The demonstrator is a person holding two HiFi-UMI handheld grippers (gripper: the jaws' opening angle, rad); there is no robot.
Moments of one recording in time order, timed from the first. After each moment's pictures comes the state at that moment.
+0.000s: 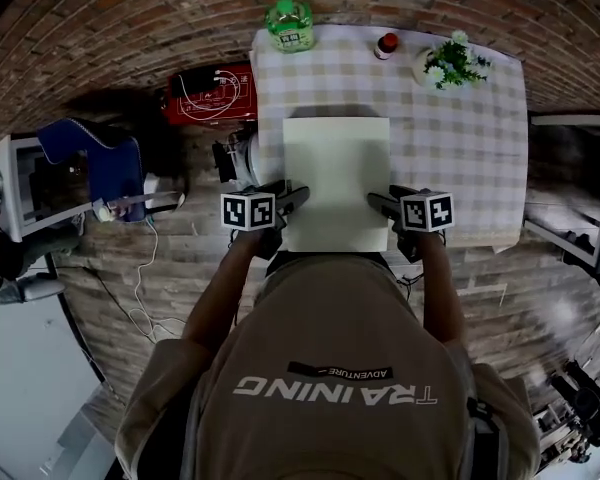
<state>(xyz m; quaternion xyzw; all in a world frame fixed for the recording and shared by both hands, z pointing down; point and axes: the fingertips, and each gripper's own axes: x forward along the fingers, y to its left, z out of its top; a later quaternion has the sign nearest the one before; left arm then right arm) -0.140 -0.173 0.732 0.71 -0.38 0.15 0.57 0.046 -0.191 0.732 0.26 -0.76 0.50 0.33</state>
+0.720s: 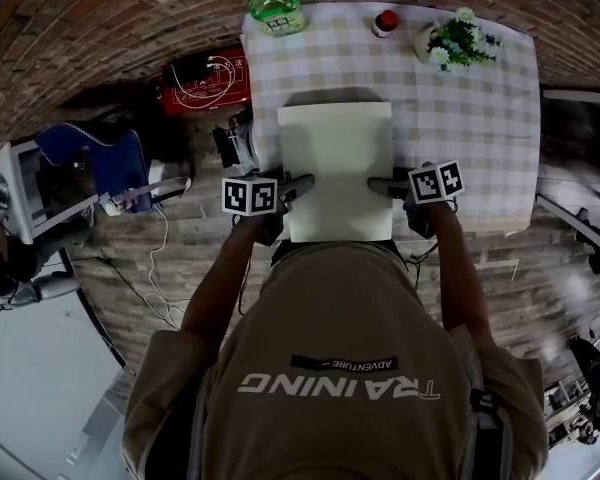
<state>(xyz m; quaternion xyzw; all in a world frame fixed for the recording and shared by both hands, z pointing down) -0.134 -0.178 0.749 0.70 -0.34 0.19 0.59 0.036 -0.193 0.751 0.15 -0.73 0.59 0.30</state>
